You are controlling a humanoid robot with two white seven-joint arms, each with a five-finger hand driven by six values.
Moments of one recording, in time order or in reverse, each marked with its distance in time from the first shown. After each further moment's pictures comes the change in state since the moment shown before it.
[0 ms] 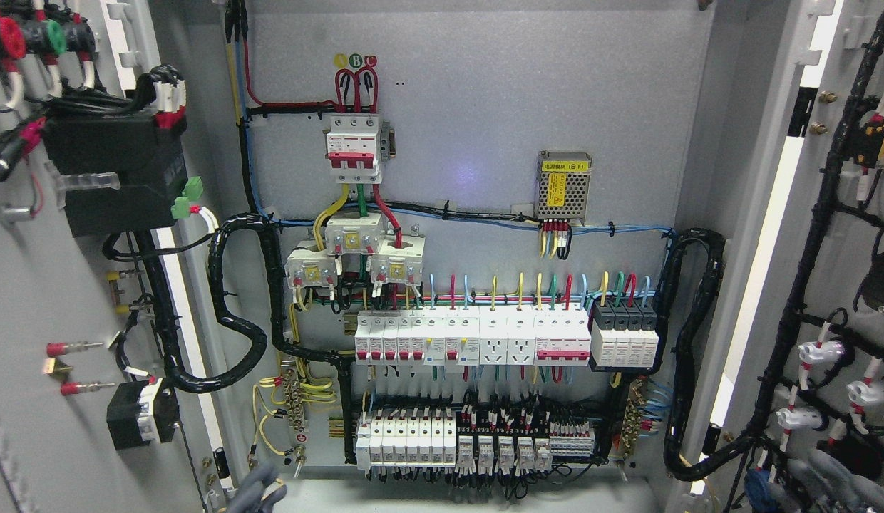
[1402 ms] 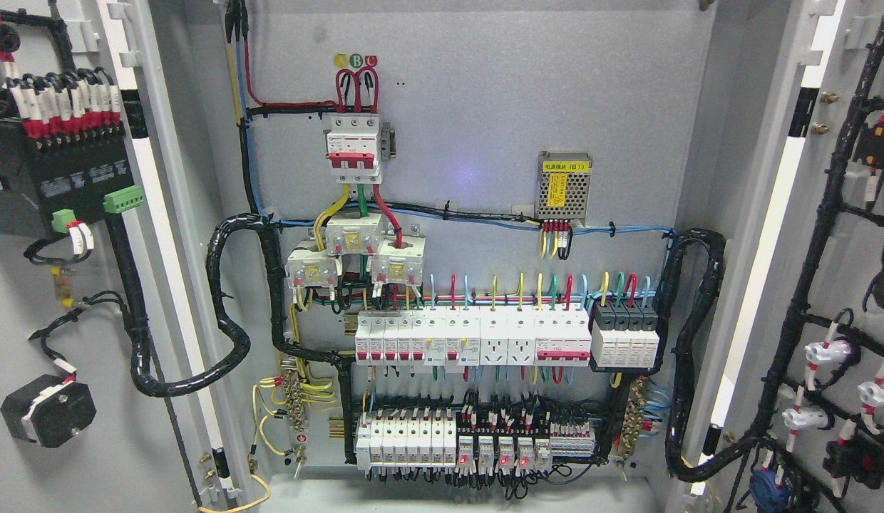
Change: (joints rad) left arm -0.088 0.205 0.427 0.227 0.253 -0.001 0.021; right arm 0.120 0.048 -0.148 0.055 -0.152 0.010 -0.072
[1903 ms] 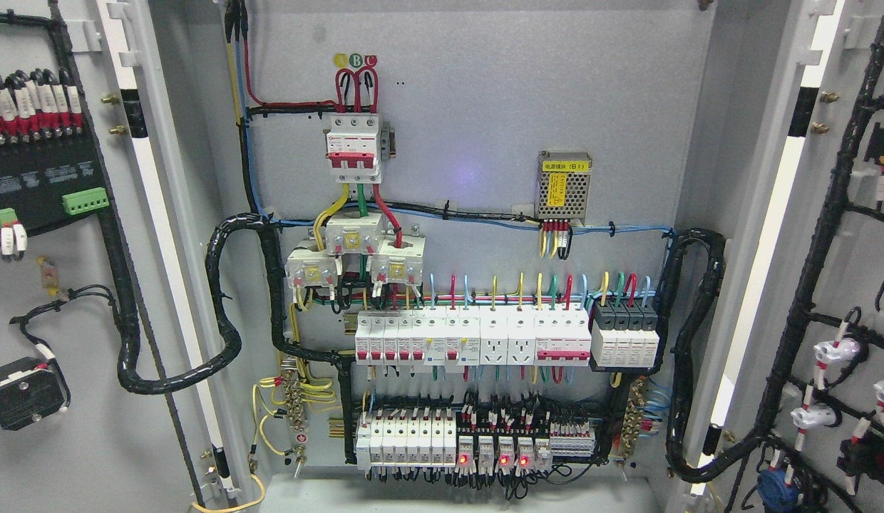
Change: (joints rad) left arm -0.122 0.127 0.050 0.259 0.052 0.000 -0.006; right arm 0.002 0.001 -0.058 0.039 -0.062 0.000 -0.004
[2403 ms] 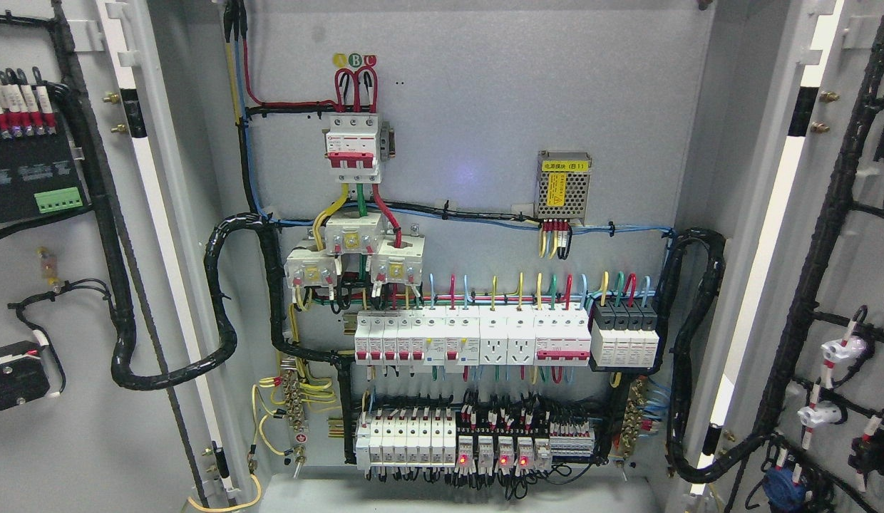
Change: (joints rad) left arm -0.060 0.076 0.018 0.171 0.004 0.000 -0.005; right arm -0.004 -0.001 -0.045 0.058 -0.013 0.000 0.005
